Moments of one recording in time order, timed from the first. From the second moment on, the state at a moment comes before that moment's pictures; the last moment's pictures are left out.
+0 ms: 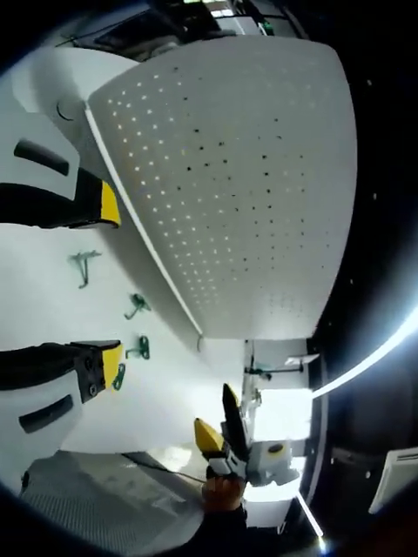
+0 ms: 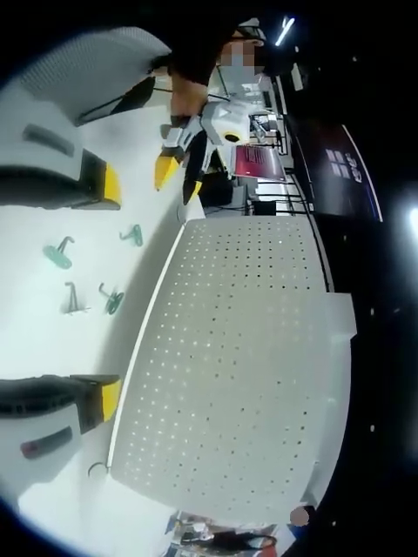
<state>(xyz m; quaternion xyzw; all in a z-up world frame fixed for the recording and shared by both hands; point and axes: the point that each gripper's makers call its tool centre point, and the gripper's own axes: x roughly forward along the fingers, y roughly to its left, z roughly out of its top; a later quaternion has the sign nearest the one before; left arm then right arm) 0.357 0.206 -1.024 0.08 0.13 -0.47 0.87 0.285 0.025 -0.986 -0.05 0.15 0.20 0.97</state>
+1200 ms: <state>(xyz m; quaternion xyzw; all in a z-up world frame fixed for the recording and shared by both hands) 0.383 0.202 -1.101 0.08 0.19 -0.45 0.87 0.285 0.023 -0.990 -0.05 0.16 0.20 0.97</state>
